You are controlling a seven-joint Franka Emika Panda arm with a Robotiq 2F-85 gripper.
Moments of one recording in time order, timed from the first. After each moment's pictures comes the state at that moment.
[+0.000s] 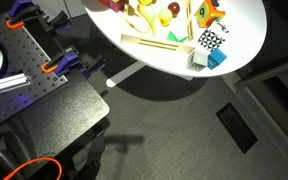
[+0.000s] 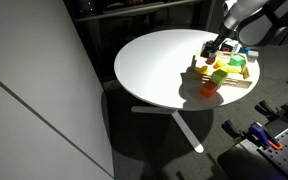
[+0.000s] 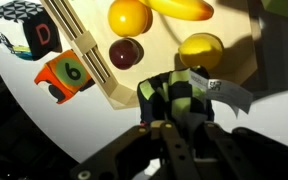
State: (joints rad) arm 0.81 0.26 -0.84 -2.50 -0.15 3.14 -0.16
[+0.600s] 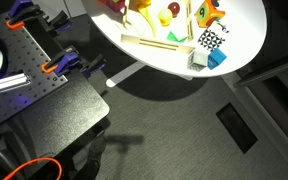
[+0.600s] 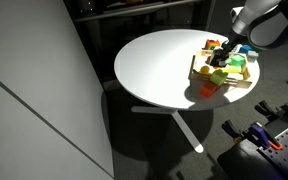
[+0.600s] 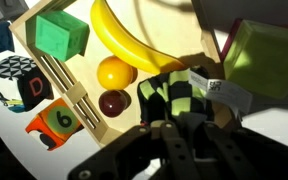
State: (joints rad) arm 0.94 0.18 -0.98 -2.60 -0.16 3.01 -0.16
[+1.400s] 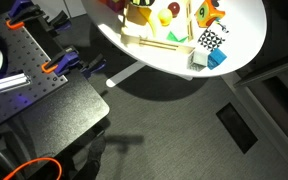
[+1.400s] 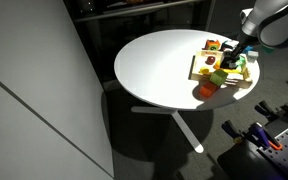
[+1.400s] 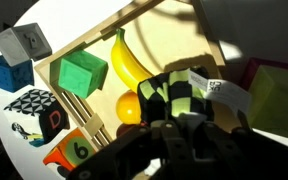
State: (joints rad) arm 1.01 0.17 -1.14 -2.64 -0.21 2.97 -0.16
